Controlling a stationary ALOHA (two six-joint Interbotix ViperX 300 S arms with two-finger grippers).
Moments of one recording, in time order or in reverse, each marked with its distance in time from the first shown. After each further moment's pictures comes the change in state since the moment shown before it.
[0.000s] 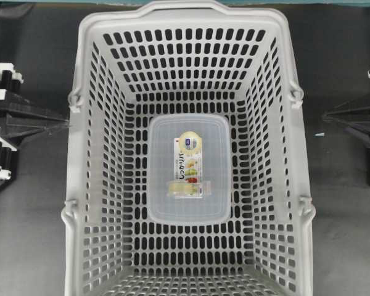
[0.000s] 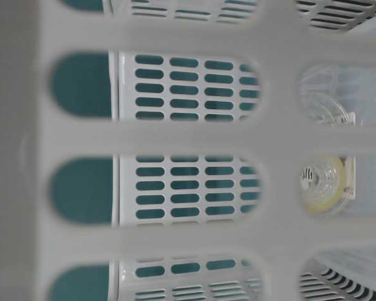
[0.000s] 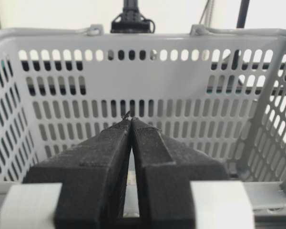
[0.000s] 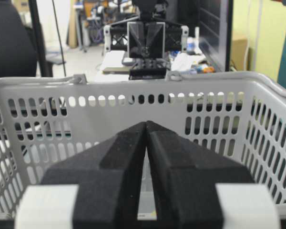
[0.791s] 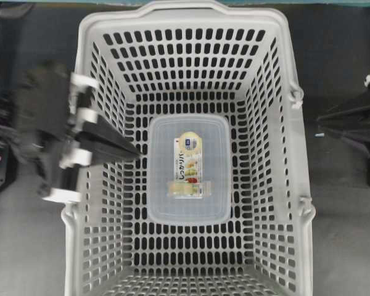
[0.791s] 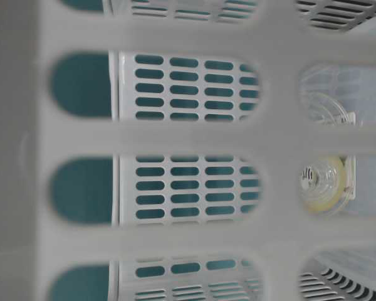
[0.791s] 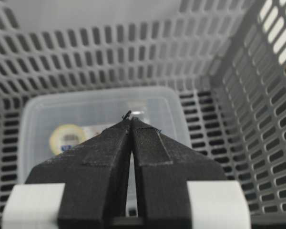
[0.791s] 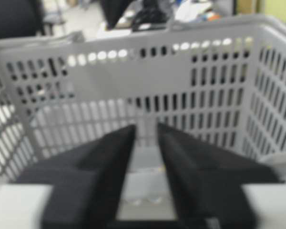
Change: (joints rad) left arm -0.115 0.518 -0.653 0.035 0.732 -0.044; right arm 0.000 -0.020 -0.005 0.005 0.166 0.071
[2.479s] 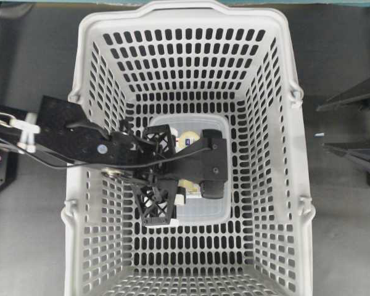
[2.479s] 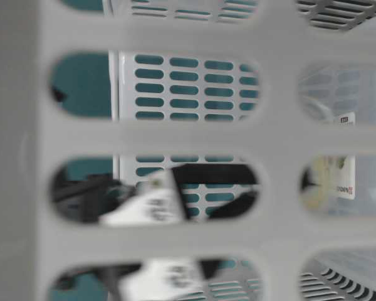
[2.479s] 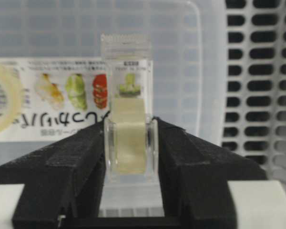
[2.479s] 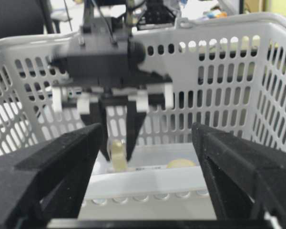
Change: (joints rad) left arm -0.026 0.546 -0.345 0.002 0.390 -0.135; right arm 0.020 -0.011 -0.002 0.000 0.018 0.000
